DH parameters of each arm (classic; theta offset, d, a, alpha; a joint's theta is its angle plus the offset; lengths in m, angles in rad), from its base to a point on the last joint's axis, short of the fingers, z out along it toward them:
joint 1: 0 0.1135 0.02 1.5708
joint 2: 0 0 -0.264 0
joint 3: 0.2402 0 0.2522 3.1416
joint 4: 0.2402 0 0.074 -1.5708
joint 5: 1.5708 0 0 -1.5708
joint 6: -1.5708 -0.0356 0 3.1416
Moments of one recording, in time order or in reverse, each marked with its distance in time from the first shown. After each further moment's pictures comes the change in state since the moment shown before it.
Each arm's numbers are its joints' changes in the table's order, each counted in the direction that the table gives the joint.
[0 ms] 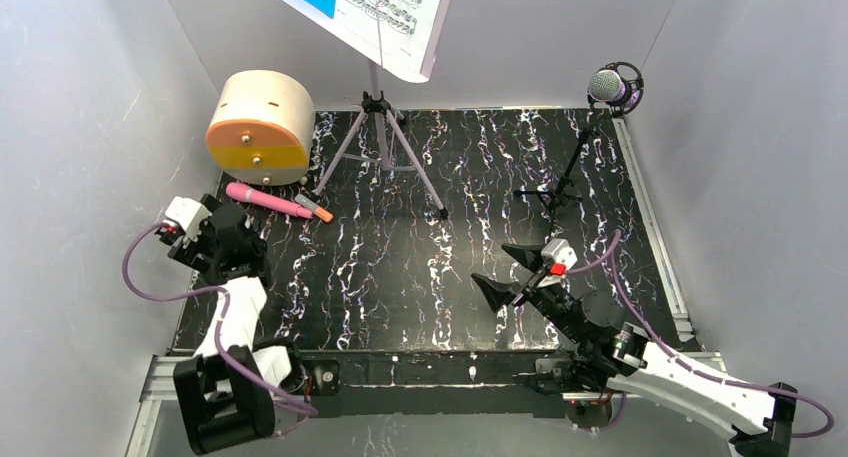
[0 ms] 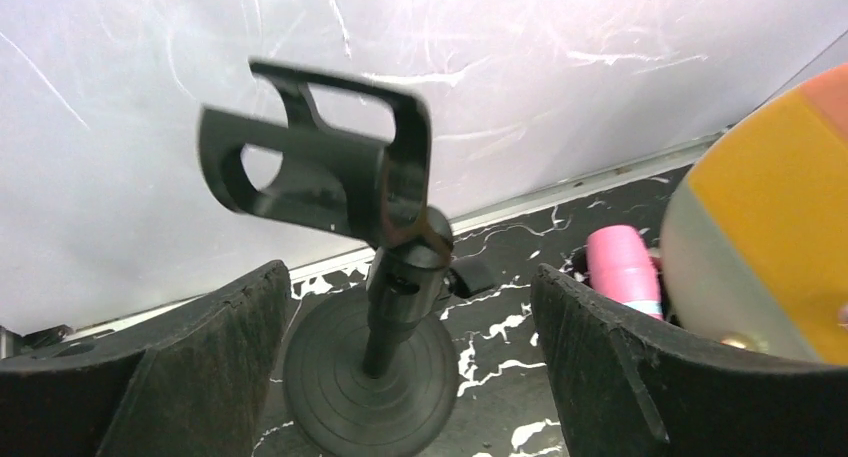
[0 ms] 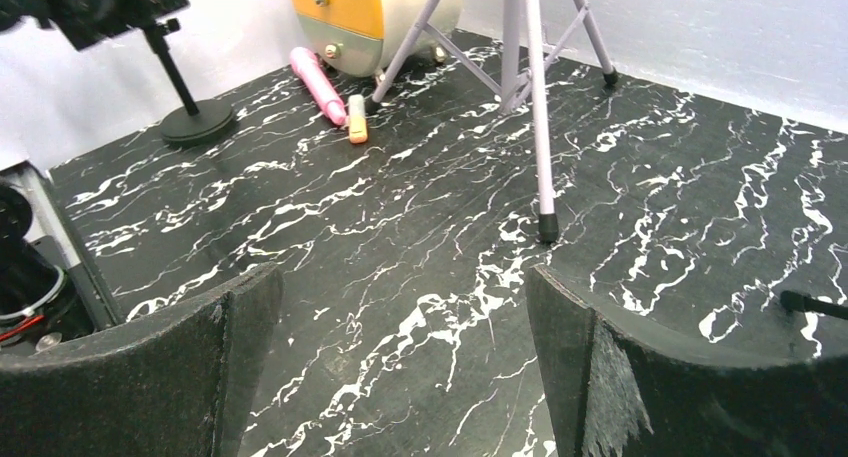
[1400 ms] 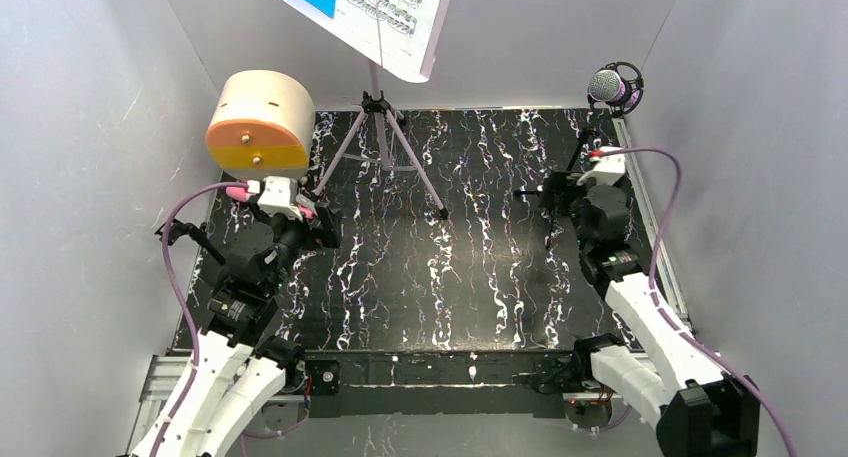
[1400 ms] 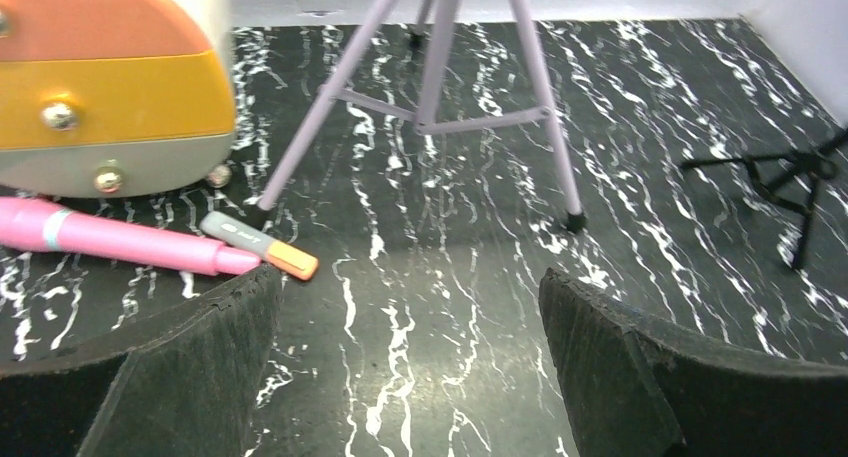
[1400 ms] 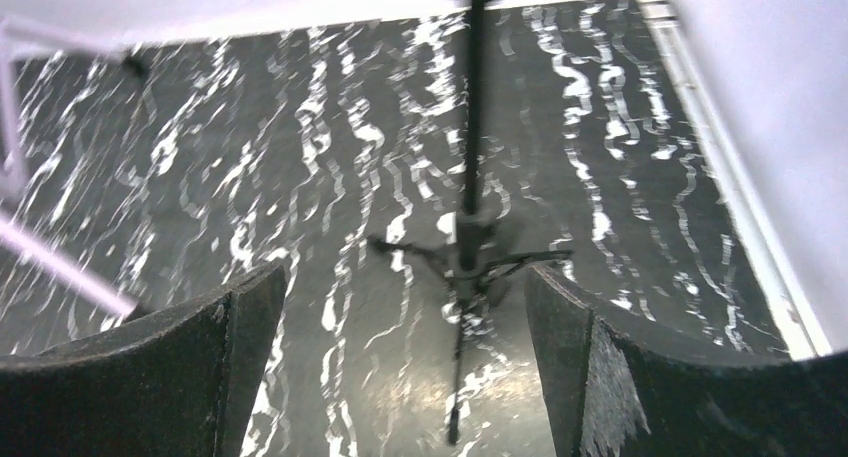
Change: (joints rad) left arm -0.625 0.483 0.265 0.650 0.729 -0.193; right arm -0.774 -0.631 0.423 0.130 -0.002 -0.061
